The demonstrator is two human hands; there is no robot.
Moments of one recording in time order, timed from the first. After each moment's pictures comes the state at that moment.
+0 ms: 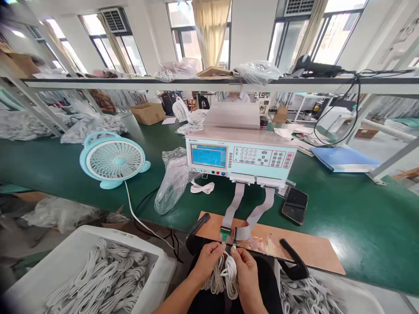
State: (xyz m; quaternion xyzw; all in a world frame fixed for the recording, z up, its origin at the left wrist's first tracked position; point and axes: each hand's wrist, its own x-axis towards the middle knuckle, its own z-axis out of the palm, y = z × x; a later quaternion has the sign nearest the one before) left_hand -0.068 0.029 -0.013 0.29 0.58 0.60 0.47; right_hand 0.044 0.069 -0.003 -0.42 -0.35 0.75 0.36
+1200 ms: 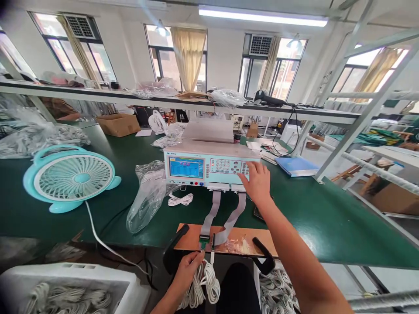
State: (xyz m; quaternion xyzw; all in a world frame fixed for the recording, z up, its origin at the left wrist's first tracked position) left_hand -0.067 0.033 -0.027 0.25 0.57 0.61 0.49; right_hand 0.067 0.265 0.185 -0.38 -0.82 -0.14 0.39
